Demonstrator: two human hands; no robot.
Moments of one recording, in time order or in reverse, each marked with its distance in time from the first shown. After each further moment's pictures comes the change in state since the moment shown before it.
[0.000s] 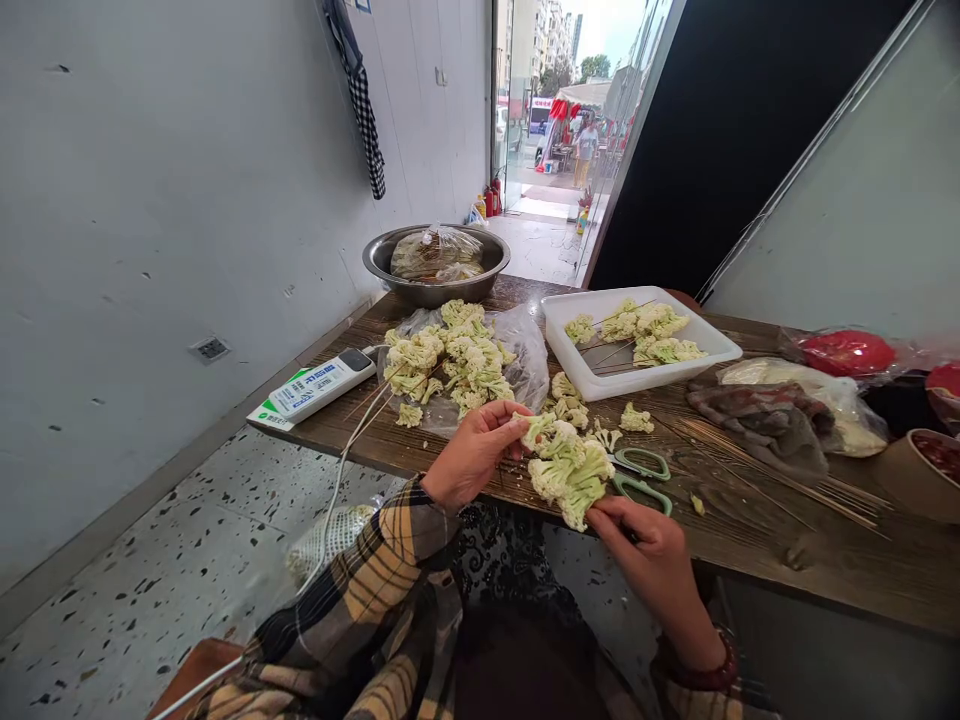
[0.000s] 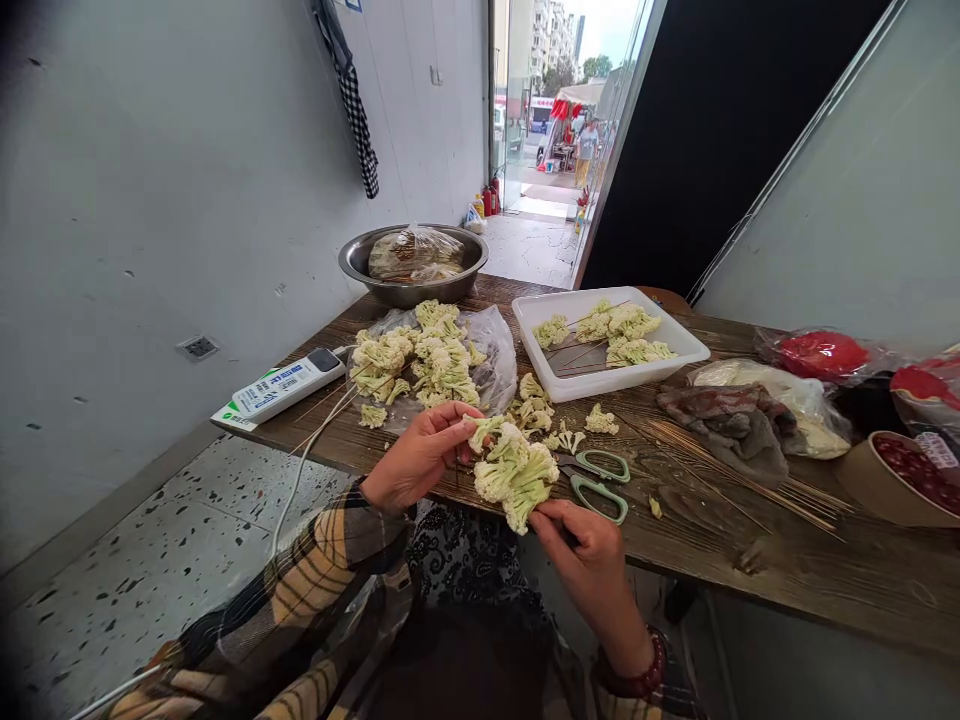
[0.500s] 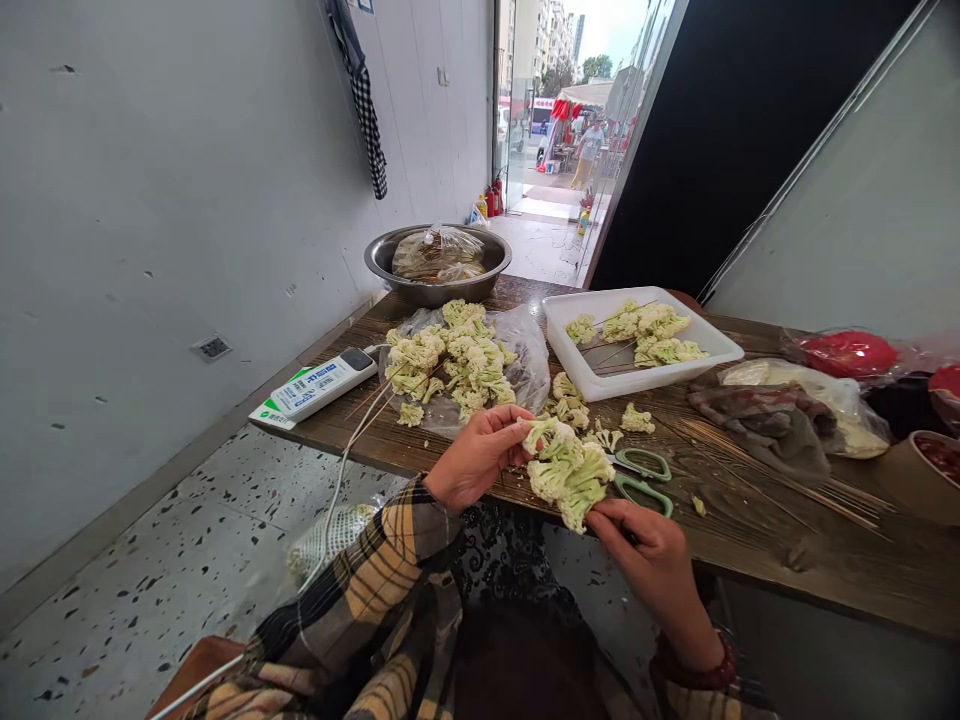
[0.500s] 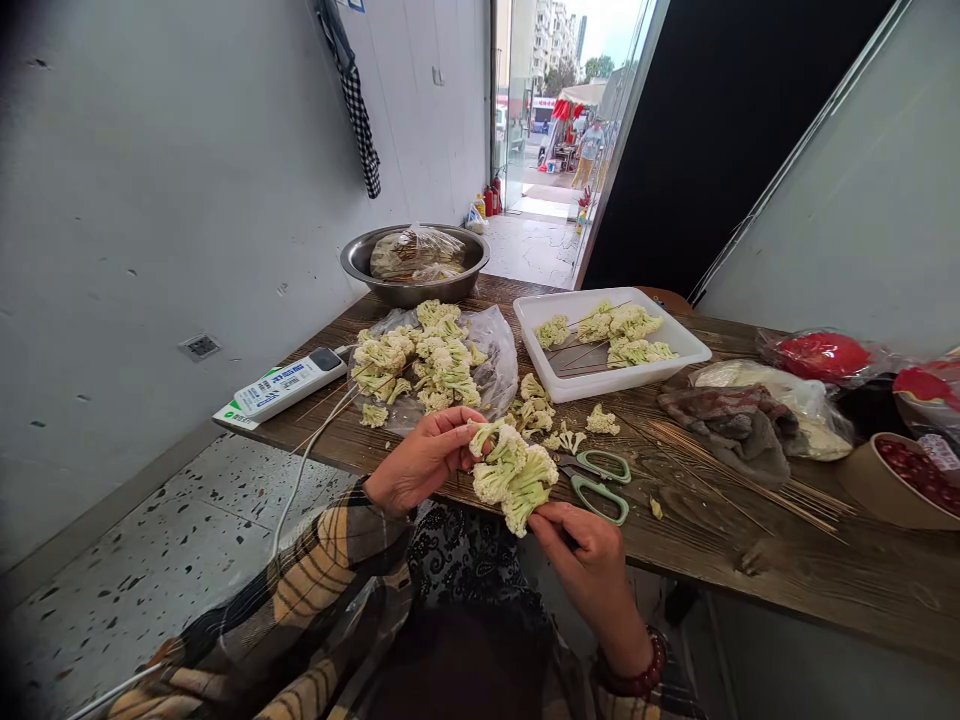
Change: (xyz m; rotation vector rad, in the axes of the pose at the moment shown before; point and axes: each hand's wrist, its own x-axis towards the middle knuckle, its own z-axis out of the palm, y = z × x) left_hand 0.002 -0.006 -0.004 -0.087 -0.087 -0.080; right_hand -0.002 0.002 0.000 -0.025 -0.008 -0.040
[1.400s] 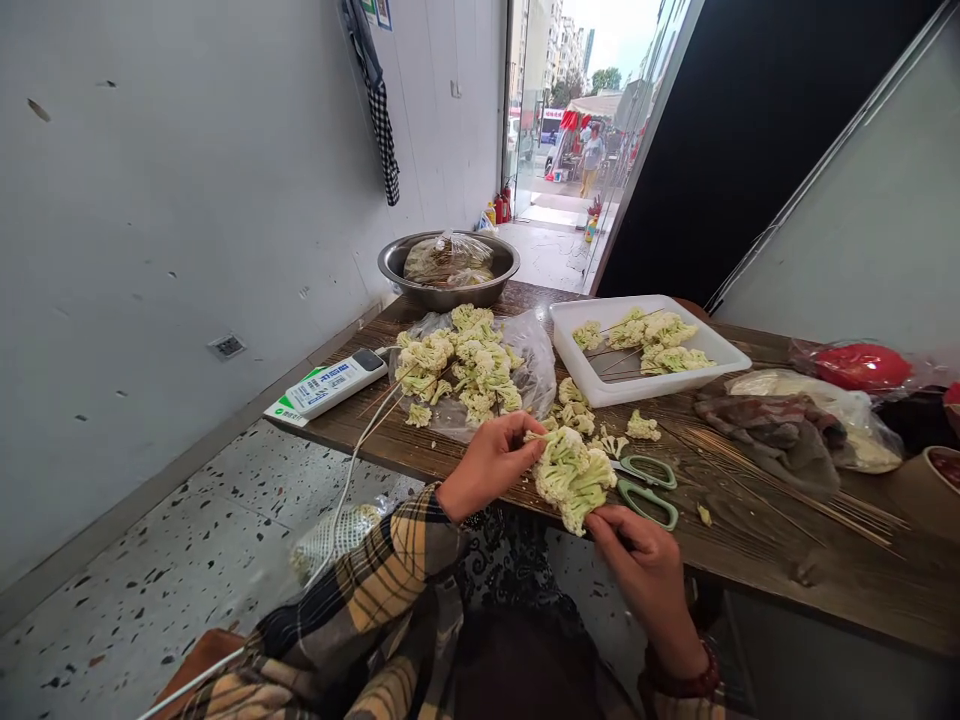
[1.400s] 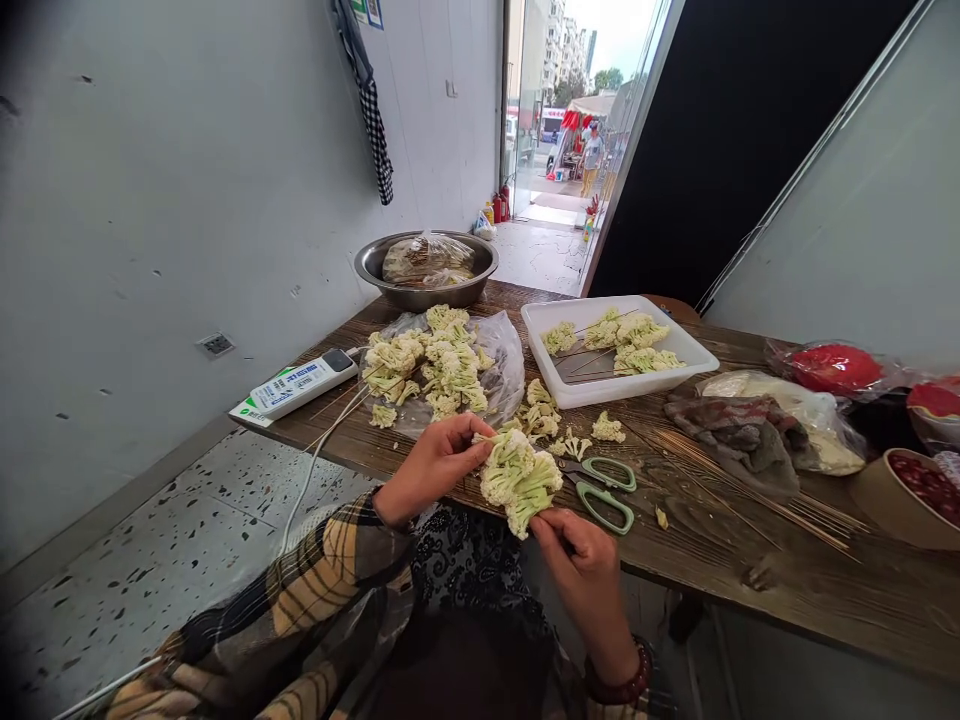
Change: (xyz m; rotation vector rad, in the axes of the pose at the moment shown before) left_hand -0.010 0.002 0.009 0.580 0.106 0.244; right_hand -0.005 -0.001 0.014 0.040 0.062 0.040
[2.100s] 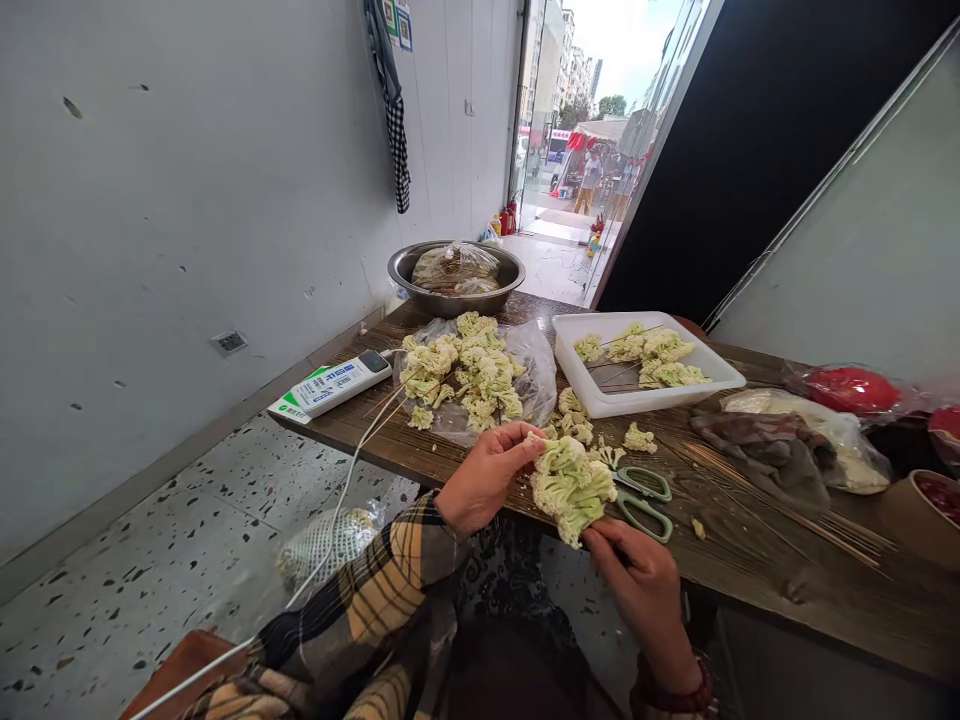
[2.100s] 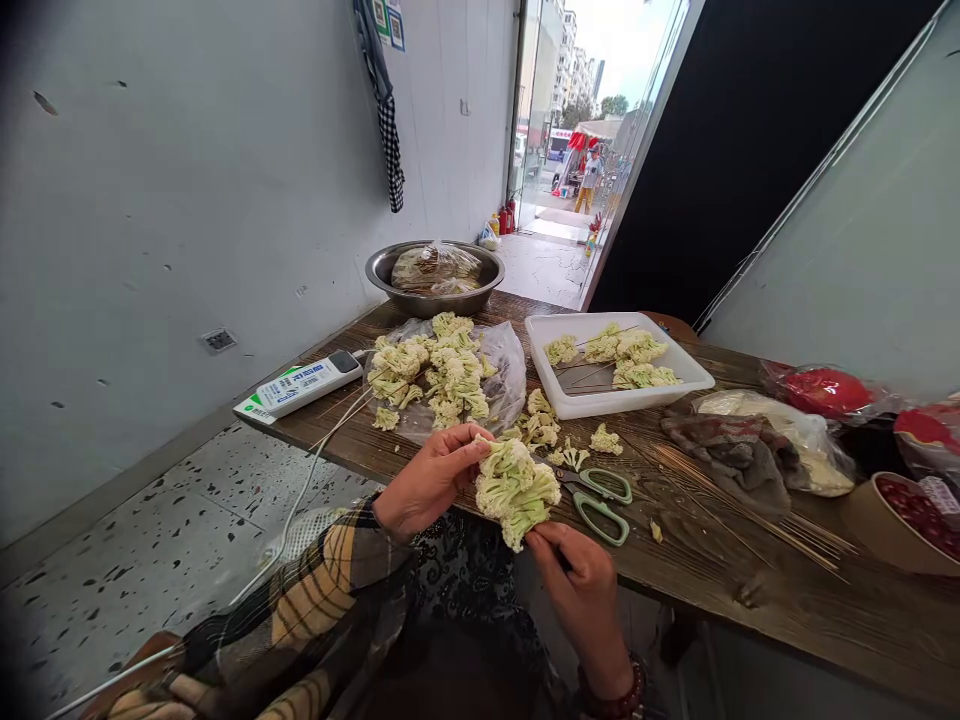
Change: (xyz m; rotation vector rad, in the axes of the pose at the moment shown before) left_hand -0.012 0.008 0.007 -0.569 0.001 -0.195; right_hand -0.004 -0.001 -0.001 -0.025 0.009 -0.110
